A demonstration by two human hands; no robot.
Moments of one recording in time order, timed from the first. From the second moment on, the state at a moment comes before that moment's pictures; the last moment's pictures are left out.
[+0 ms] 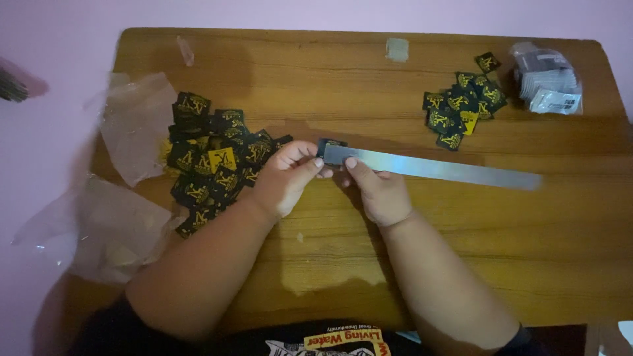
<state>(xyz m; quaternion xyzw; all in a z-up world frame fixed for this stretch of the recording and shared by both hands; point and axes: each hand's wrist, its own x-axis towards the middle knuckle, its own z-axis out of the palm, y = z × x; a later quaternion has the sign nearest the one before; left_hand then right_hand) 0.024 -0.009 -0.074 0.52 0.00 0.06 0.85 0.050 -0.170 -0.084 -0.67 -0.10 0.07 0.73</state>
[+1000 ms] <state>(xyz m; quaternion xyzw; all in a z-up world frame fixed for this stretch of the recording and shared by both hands) 0.024 0.004 -0.076 0.60 0.02 0.02 0.80 0.059 -0.169 -0.087 -0.72 -0.15 0.04 0.68</state>
